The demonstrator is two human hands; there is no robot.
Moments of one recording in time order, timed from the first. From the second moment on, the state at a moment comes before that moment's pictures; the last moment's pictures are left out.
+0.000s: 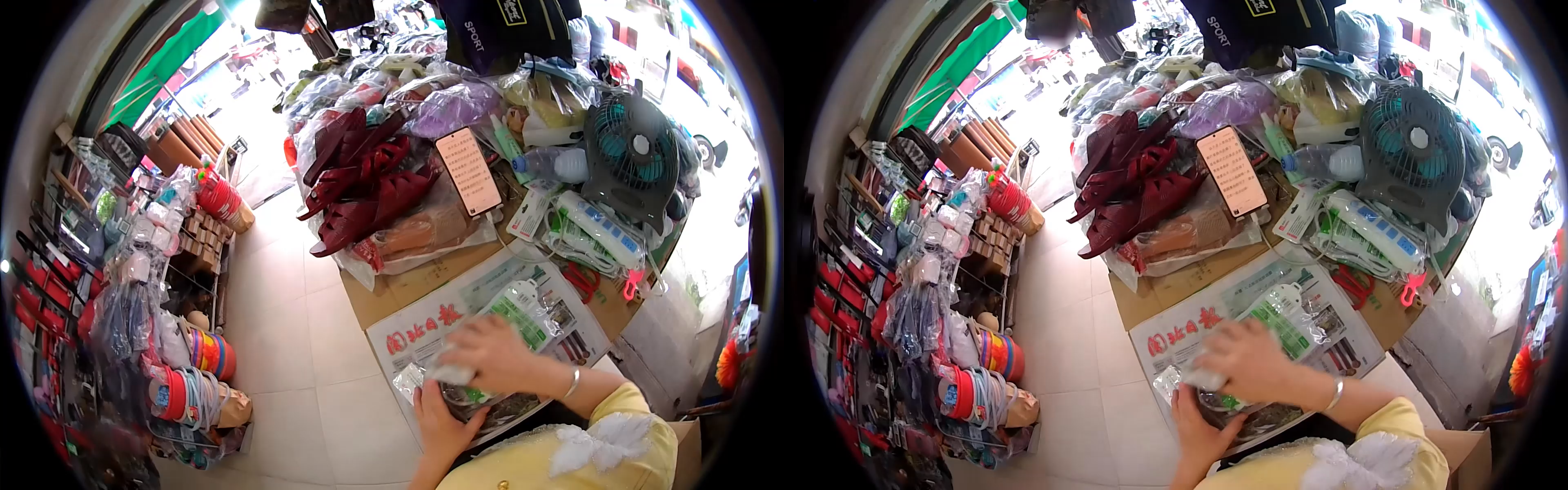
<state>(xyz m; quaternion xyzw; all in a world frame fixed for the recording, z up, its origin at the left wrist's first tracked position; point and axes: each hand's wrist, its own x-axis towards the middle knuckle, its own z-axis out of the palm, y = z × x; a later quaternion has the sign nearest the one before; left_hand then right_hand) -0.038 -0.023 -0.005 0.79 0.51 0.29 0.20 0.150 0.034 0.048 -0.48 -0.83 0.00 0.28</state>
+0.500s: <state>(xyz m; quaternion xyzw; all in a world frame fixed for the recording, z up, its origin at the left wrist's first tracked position) -0.039 -0.016 -0.039 0.73 0.47 0.44 0.25 0.130 -0.012 0.039 -0.45 -0.84 0.02 0.31</state>
